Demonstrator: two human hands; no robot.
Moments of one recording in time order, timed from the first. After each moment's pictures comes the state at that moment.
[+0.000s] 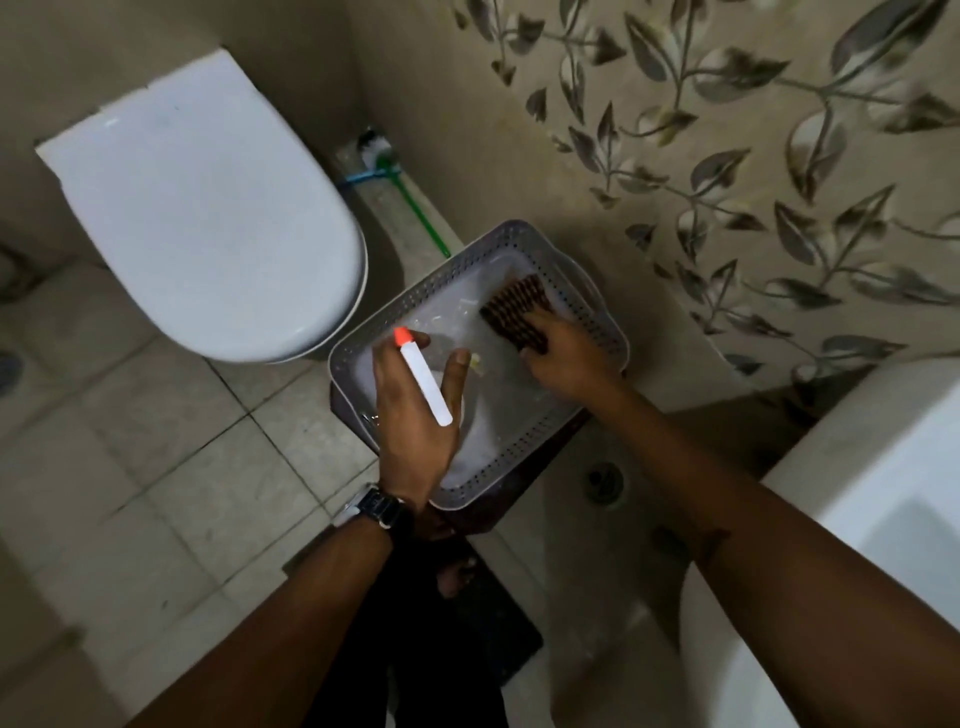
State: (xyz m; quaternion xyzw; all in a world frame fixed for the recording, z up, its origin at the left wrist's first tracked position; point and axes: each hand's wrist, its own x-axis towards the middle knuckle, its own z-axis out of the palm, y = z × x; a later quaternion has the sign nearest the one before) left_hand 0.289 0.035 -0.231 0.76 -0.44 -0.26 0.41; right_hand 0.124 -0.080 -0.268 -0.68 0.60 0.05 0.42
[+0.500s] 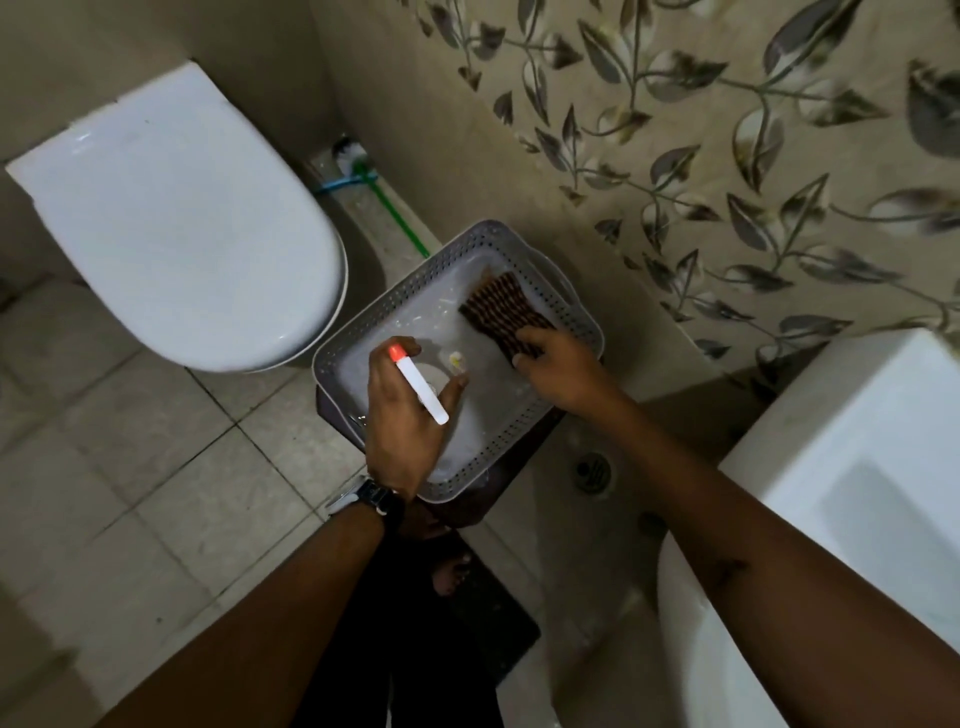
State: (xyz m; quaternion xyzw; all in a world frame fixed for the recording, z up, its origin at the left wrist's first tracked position) left_hand 0.289 0.043 -0.253 0.74 -0.48 -0.30 0.37; right_hand 0.112 -0.055 -0.232 -0.61 0.64 0.03 0.47
